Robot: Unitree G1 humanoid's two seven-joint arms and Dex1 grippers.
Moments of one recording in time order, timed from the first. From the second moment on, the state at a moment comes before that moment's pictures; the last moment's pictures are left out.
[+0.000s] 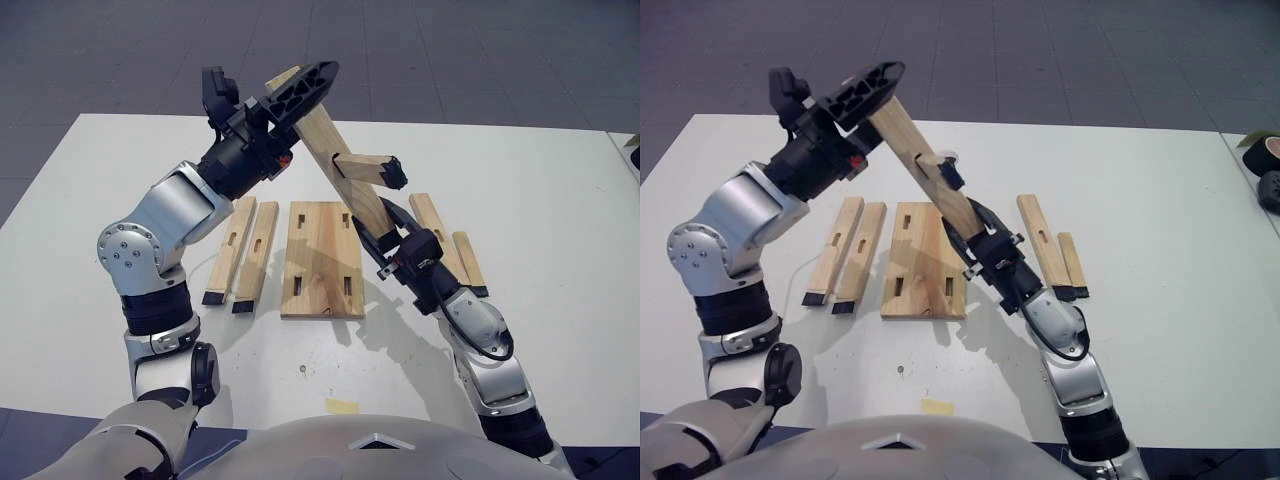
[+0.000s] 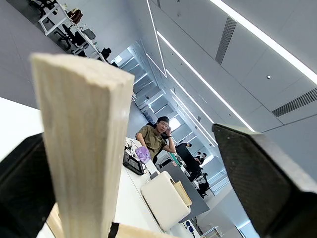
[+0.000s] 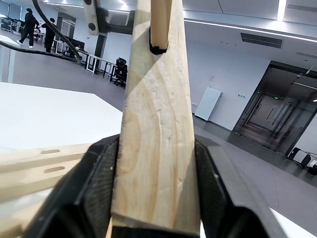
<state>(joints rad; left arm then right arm) -0.52 0.24 0.26 -0.21 -1.72 0.91 0.20 0.13 -0.26 0.25 -0.39 -0.01 -0.10 0.34</state>
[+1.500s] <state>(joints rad) -0.19 0.52 0.39 -0.47 -1.46 0.84 -0.03 0.31 -0.32 0.17 -0.32 -0.06 0.32 0.33</state>
